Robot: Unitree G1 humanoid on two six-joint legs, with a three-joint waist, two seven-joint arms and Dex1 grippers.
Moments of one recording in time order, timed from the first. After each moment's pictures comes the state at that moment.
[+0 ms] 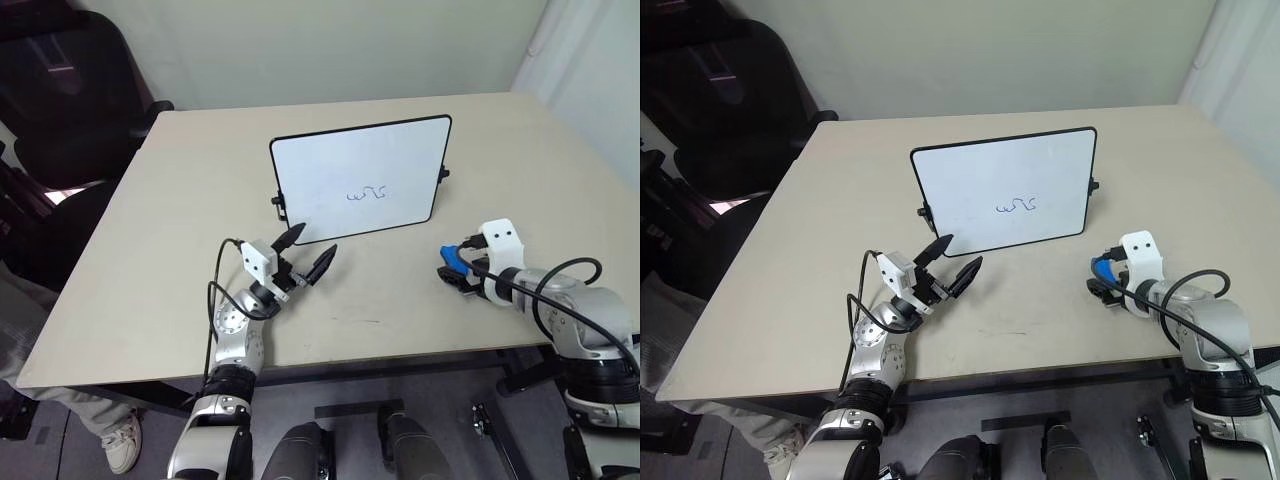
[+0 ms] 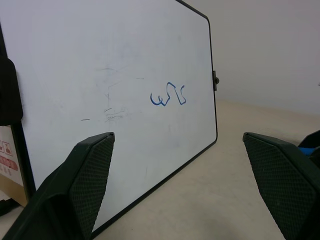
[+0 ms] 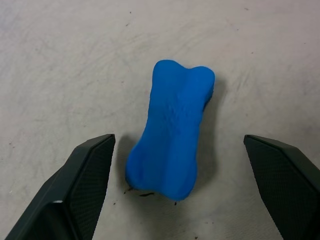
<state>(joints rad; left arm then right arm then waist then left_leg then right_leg) -0.47 0.10 0.14 0.63 -0.34 -0.48 -0.88 -0.43 -0.58 -0.10 -0.19 0.39 1.16 0.30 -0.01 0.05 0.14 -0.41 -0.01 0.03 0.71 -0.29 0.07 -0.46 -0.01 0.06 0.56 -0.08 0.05</state>
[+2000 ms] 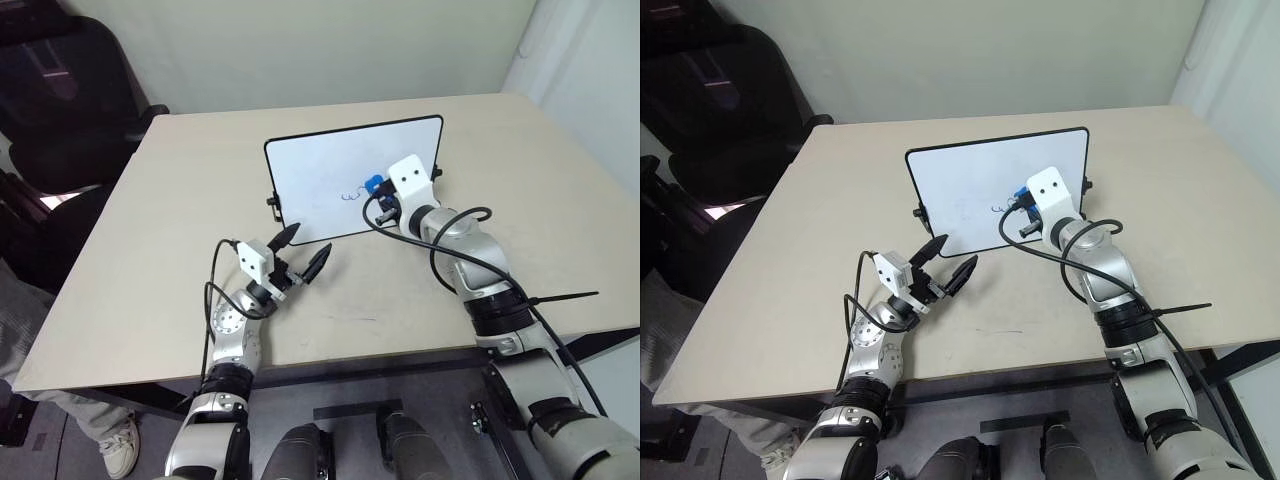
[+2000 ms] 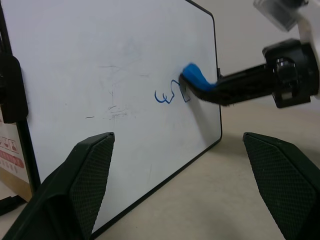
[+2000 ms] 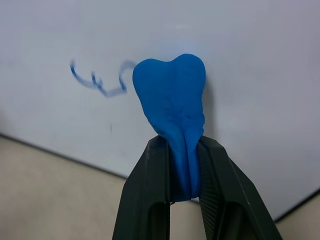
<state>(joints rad) -0.48 0.12 0.15 0.66 -0.34 -0.50 -0.86 -0.81 -0.28 0.20 0.16 0.05 0.76 0.27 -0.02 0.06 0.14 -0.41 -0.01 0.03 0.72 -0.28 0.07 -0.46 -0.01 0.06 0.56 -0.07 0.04</state>
